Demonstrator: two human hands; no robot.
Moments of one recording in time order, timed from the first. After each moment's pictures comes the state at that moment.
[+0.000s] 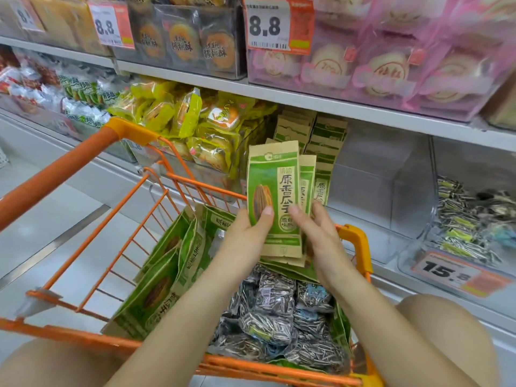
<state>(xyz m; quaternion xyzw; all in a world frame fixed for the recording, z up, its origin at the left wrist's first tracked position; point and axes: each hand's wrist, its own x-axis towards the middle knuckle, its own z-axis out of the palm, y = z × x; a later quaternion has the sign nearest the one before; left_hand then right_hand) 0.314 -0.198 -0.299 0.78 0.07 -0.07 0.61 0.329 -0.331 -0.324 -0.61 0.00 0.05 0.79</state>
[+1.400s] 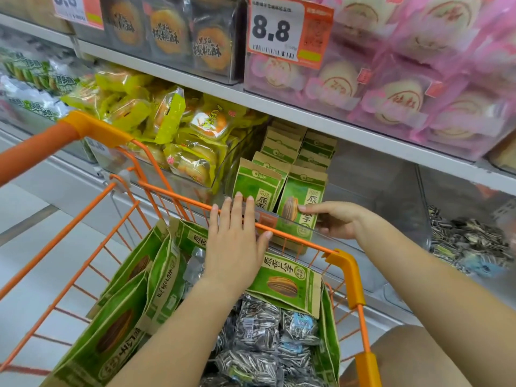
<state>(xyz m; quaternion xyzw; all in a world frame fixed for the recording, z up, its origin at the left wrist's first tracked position) 0.387 -0.198 -0.361 0.98 -0.07 0.16 0.08 0.477 -0.413 -0.324 -0.71 0.19 0.29 0.61</state>
